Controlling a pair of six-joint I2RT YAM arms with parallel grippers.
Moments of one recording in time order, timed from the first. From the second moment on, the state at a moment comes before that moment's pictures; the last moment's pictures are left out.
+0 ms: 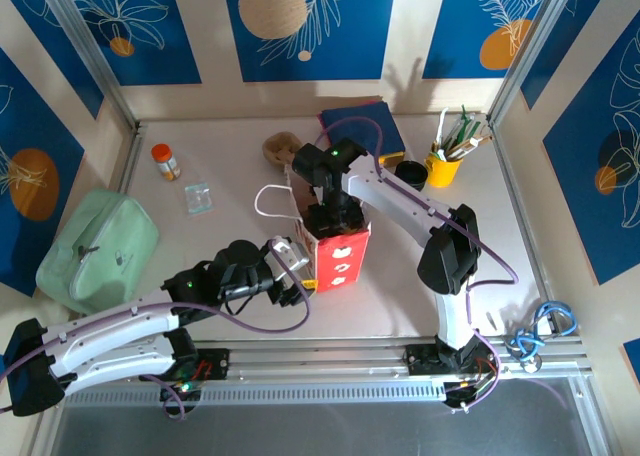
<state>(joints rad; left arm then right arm) -1.03 0.89 0.60 -0.16 0.05 0.08 0.79 1.95 1.92 -1.56 -0.06 0.45</state>
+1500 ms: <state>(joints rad) -1.03 0.86 0.59 -0.16 0.05 0.07 0.83 1.88 2.15 -1.60 -0.06 0.45</state>
